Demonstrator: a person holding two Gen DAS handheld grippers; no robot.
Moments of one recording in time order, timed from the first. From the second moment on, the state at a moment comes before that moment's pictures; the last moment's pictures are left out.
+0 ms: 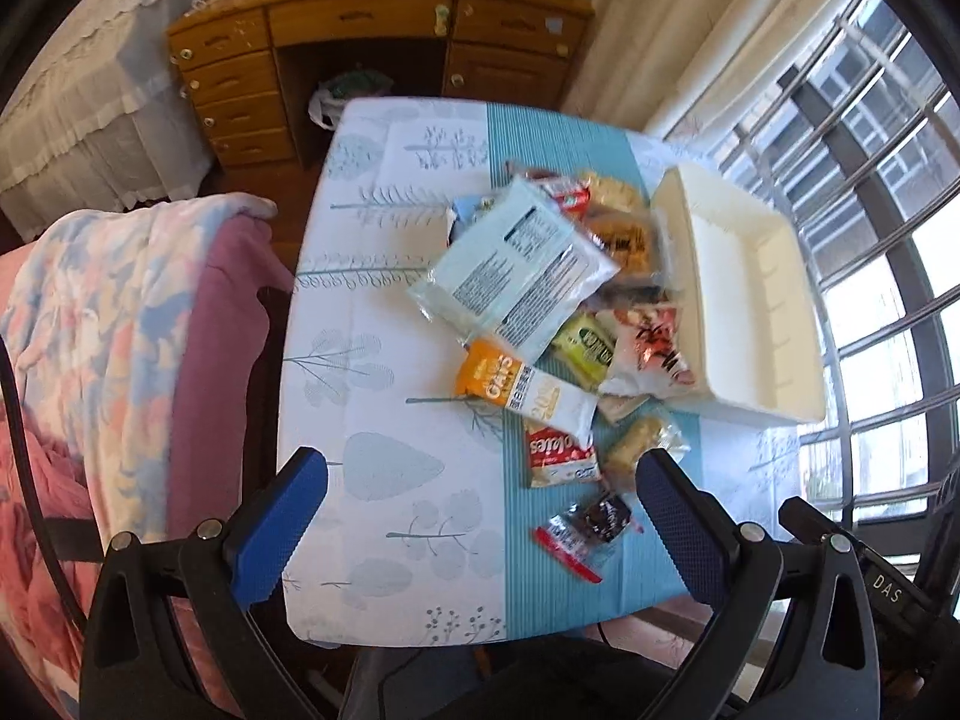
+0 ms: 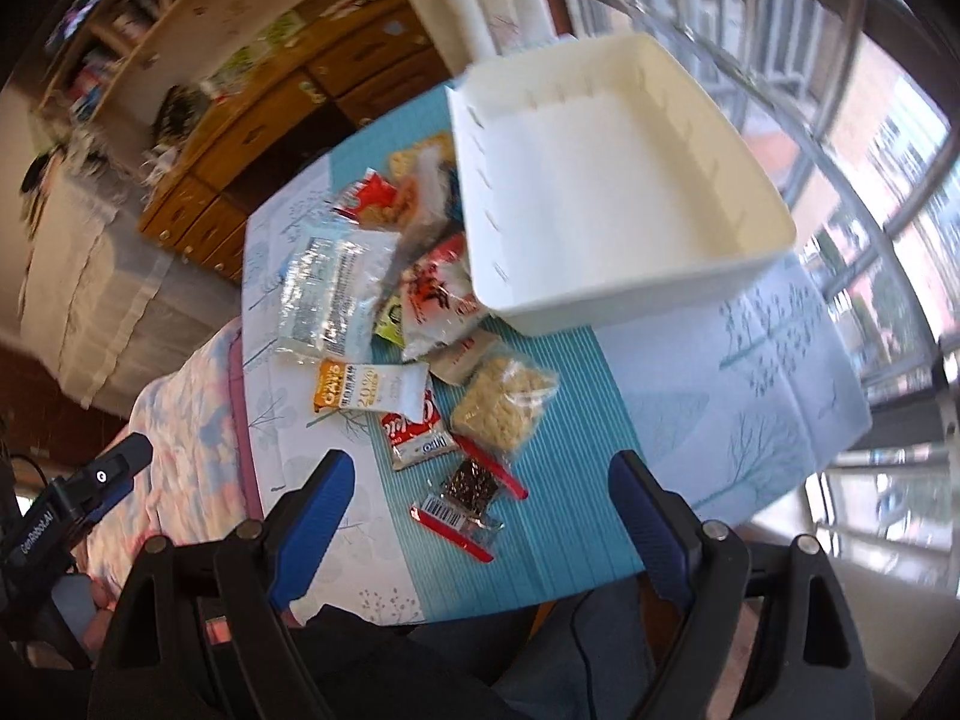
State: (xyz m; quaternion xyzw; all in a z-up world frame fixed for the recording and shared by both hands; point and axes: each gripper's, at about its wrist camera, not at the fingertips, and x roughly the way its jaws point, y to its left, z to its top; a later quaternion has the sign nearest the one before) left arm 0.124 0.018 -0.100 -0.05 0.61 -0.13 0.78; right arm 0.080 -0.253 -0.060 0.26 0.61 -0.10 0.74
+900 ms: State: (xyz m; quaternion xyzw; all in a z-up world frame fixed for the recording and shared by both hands) left arm 0.229 -0.011 -0.283 -0.15 0.78 -0.07 0.61; right arm 0.086 -0.206 -0.204 0.36 0.67 -0.20 0.61
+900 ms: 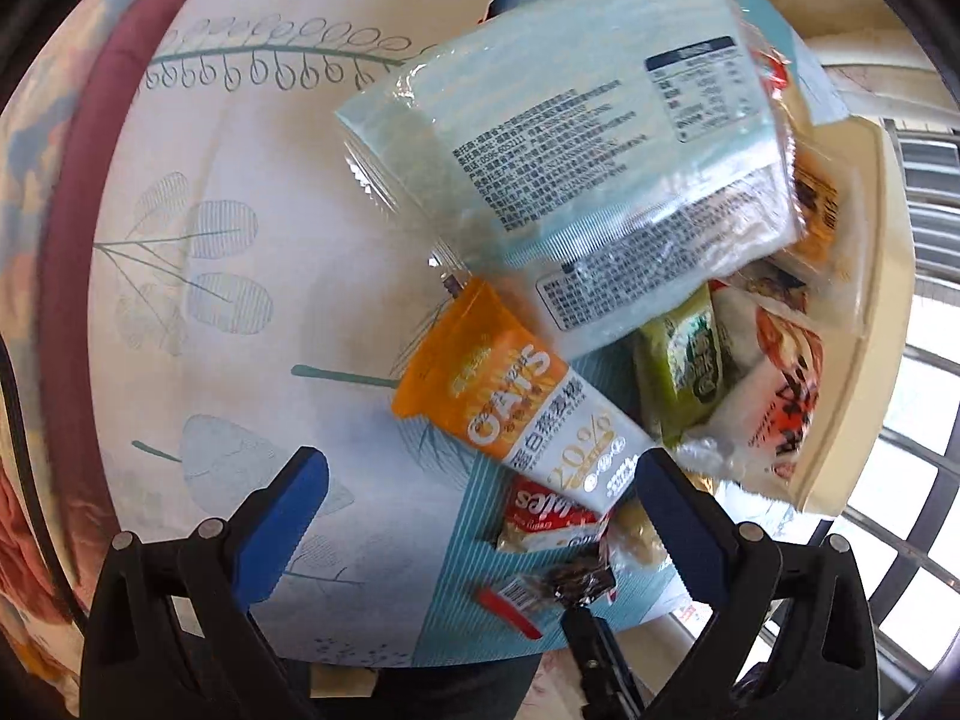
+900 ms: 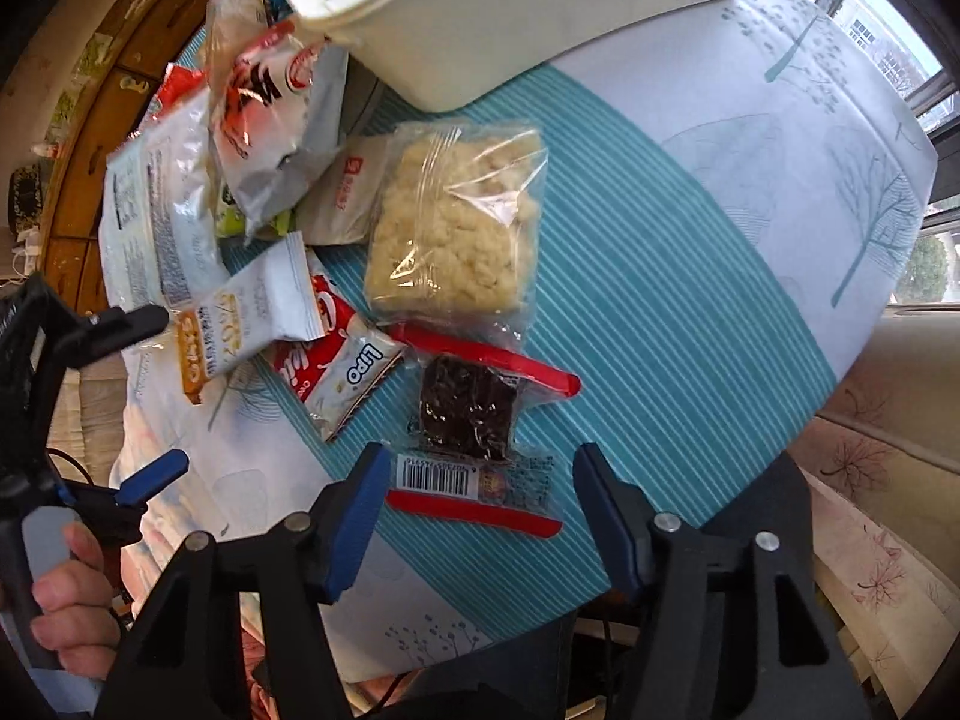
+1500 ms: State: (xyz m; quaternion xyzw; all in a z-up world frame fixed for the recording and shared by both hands) left arm 0.266 -0.030 -0.330 -0.17 0.81 -0.02 0.55; right arm 0.120 -0.202 -0.213 0.31 0.71 -0.21 0.60
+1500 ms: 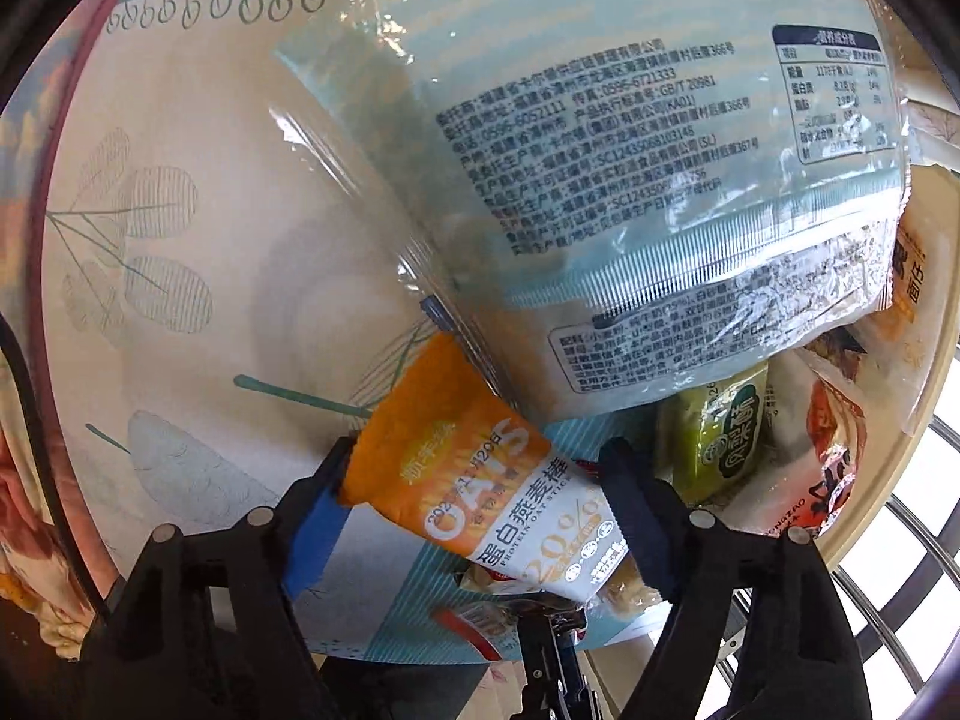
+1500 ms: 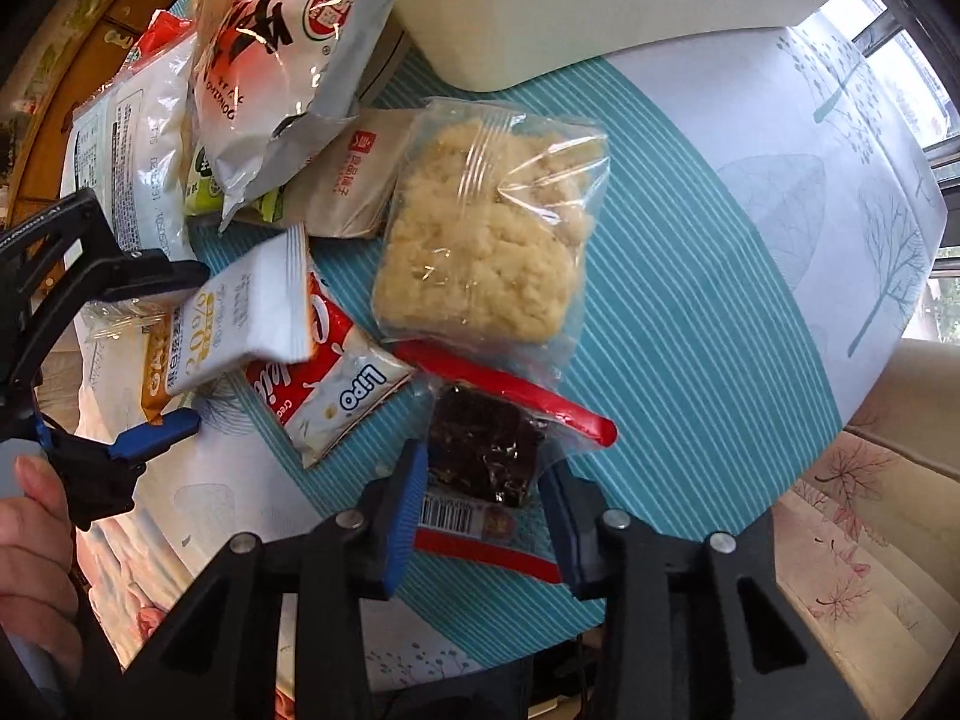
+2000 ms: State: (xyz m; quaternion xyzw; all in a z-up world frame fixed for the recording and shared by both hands) left arm 0.263 0.007 -0.289 -0.17 0.80 -0.01 0.57; right arm 0.141 -0.178 -0.201 0.27 0.71 -0.20 0.62
